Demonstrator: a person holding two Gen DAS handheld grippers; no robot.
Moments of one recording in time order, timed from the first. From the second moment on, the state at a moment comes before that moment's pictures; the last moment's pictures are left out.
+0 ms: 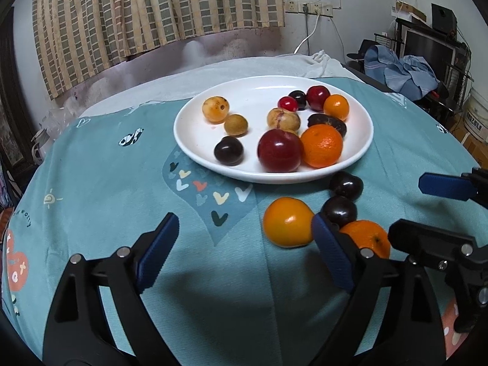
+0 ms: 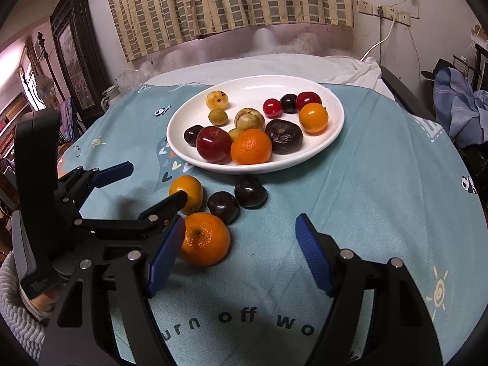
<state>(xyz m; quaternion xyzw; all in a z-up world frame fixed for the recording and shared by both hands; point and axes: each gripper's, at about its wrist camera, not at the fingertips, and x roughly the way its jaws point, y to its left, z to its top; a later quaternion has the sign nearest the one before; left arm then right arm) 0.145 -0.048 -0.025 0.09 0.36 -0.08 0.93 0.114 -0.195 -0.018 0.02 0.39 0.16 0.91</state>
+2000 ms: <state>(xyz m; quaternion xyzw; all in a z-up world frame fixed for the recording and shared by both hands) 0.136 -0.021 -0.016 0.04 0.36 -0.11 0.92 0.112 -0.172 -0.027 -0.02 0.39 0.19 0.90</state>
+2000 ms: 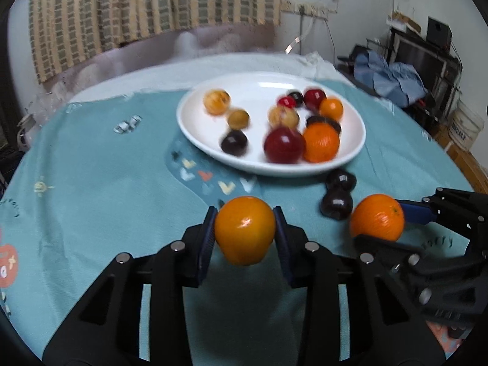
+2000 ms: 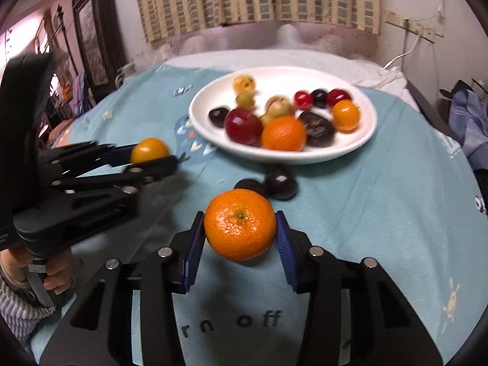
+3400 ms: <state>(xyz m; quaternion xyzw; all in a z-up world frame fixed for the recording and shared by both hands) 0.187 -0.026 0.023 0.03 0.32 -0.07 0.94 0.170 -0.219 0.055 0.06 0.29 0.12 0.95</state>
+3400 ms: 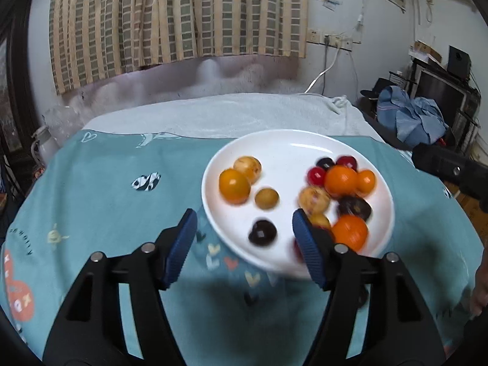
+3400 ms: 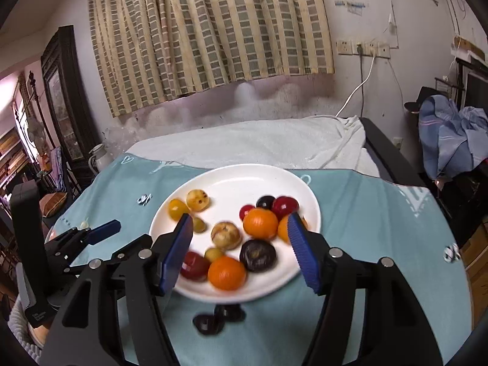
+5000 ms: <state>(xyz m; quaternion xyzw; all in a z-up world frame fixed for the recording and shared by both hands) 0.159 -0.111 -0.046 0.08 0.41 -0.20 0.88 0.121 -0.271 0.021 0.15 0.34 0.10 0.92</state>
